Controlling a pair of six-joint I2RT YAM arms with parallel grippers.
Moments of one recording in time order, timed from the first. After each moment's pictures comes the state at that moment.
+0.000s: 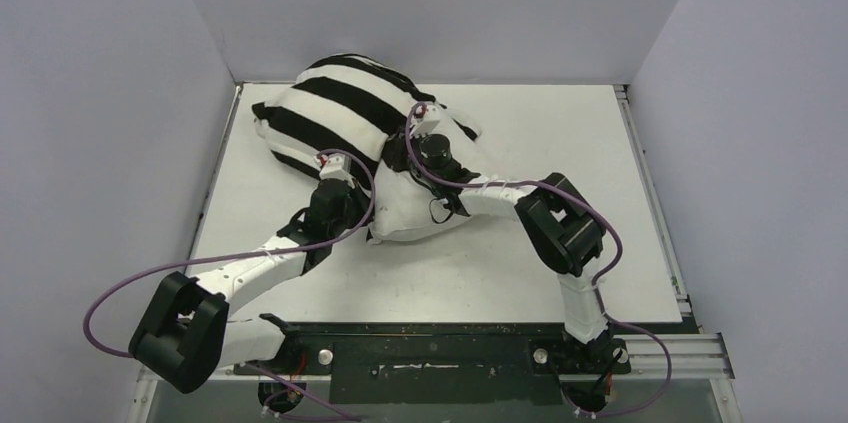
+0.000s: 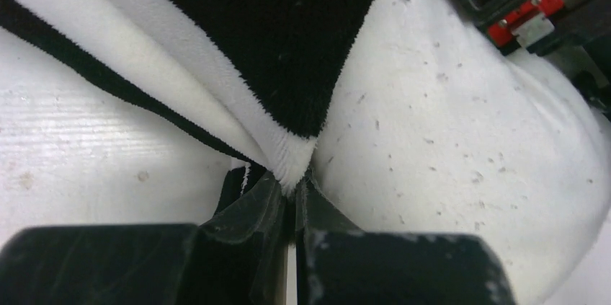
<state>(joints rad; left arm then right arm) -0.52 1.23 0.56 0.15 -0.11 -0.66 0.72 2.04 1.28 0.63 0.00 0.54</state>
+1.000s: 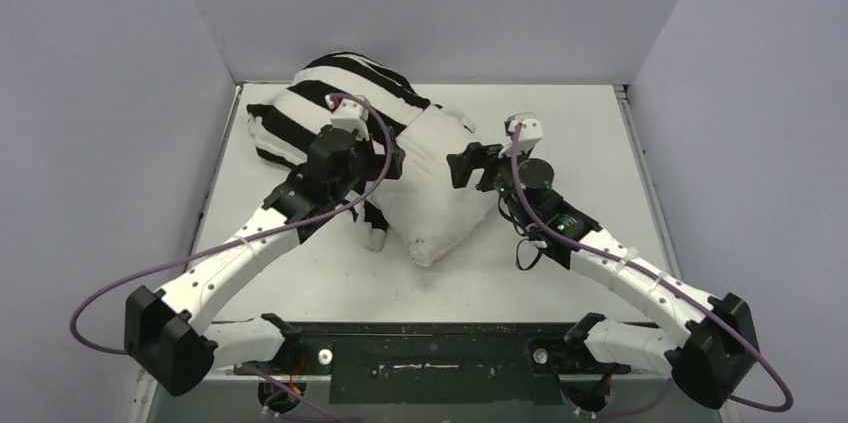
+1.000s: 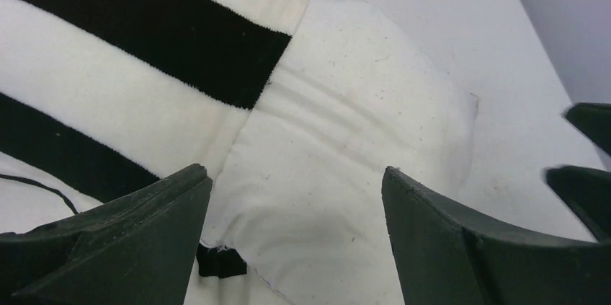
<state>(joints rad) -0.63 1.17 1.01 -0.16 -0.24 -0.42 0.69 1.14 0.82 0.19 0.23 0.34</state>
